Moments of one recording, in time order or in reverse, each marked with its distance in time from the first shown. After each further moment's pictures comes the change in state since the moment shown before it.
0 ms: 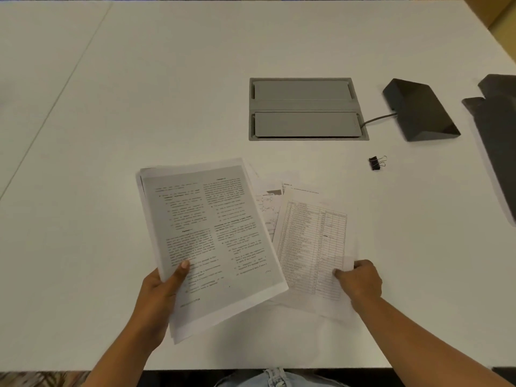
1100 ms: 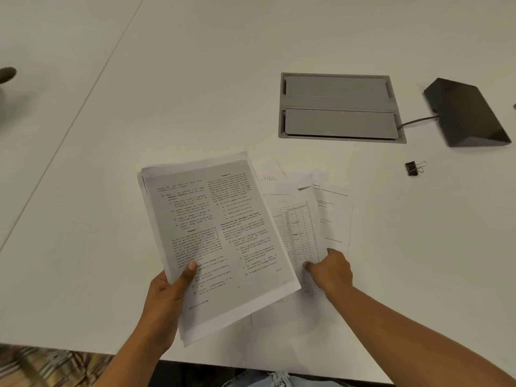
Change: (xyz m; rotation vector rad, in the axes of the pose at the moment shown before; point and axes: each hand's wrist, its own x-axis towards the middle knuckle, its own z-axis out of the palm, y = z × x) left_hand -0.004 0.001 -0.033 -0.099 0.070 0.002; right_hand -0.043 -0.060 0.081 -0.148 -0.188 -0.273
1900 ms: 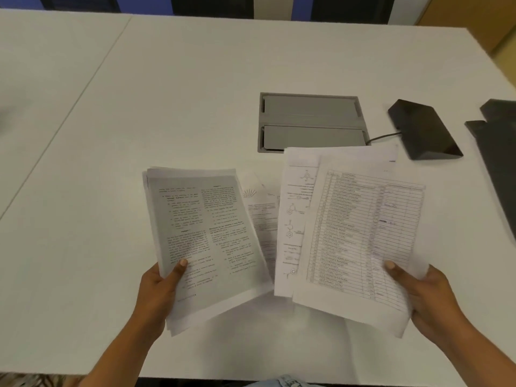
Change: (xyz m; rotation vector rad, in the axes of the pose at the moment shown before) left_hand 0.016 0.008 0.023 0.162 0.038 0.083; right_hand -0.053 0.057 -0.187 0.894 -0.057 -0.154
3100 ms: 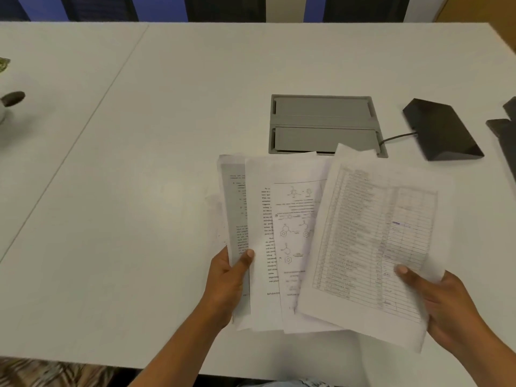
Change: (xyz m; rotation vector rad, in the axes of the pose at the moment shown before) left_hand -0.032 0.023 0.084 -0.067 -0.213 0.028; right_hand -0.013 -0.014 0.008 0.068 -0.051 0.056
